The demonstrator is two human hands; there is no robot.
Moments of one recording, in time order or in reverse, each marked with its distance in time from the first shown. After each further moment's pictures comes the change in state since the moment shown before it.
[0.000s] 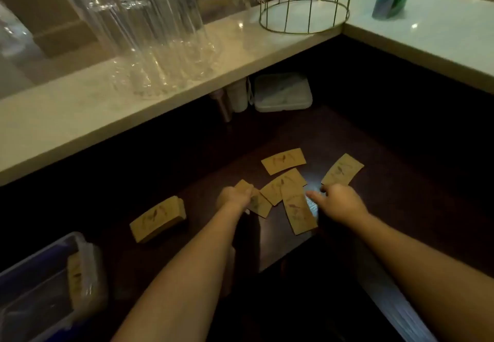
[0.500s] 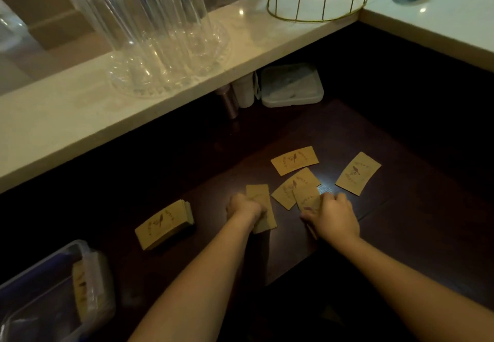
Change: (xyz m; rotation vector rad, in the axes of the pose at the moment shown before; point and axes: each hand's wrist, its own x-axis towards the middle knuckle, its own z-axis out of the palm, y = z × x) left_hand 0.025 -0.013 0.012 -0.123 0.045 -0.090; right_hand -0.009 -0.035 0.048 0.017 0.067 0.161
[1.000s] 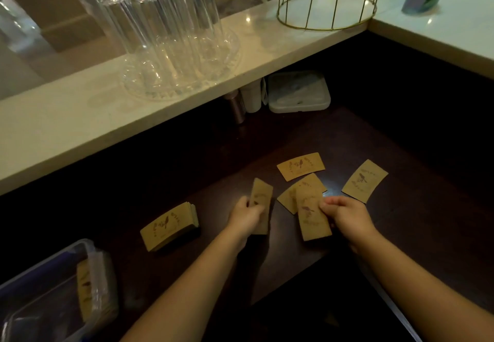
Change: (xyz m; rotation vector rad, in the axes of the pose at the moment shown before) left_hand -0.026 -0.012 -0.026 -0.240 -0.191 0.129; right_hand 0.007 0.007 -0.018 0.989 -0.183 0.189
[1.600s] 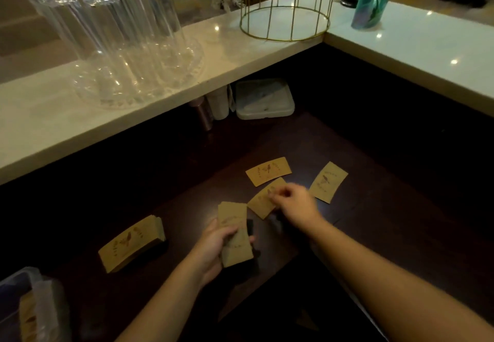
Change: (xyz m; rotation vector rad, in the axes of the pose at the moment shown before) left_hand -0.020 -0.025 -0.008 -0.581 -0.402 -0.103; right_hand 0.014 -0.022 0.022 -0.457 -0.039 -0.283
